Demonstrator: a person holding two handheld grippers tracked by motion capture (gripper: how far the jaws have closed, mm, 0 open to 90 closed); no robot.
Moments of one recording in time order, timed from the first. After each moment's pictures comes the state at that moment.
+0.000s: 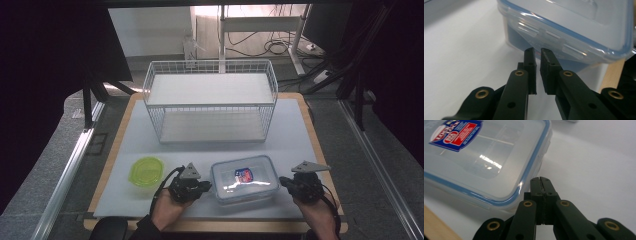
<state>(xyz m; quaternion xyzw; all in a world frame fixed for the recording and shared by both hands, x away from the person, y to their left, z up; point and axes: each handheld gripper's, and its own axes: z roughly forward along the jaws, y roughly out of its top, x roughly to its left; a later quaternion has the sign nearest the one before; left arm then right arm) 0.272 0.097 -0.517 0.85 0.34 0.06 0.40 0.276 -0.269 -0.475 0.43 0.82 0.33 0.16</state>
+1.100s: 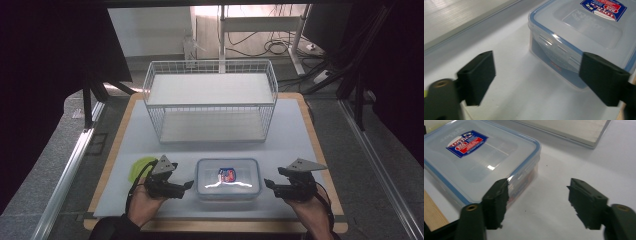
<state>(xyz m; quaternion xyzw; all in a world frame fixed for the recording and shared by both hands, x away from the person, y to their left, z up) 0.272 0.154 -0.501 0.82 0.36 0.14 0.42 0.281 -0.257 -0.470 0.38 0.82 0.40 0.16</state>
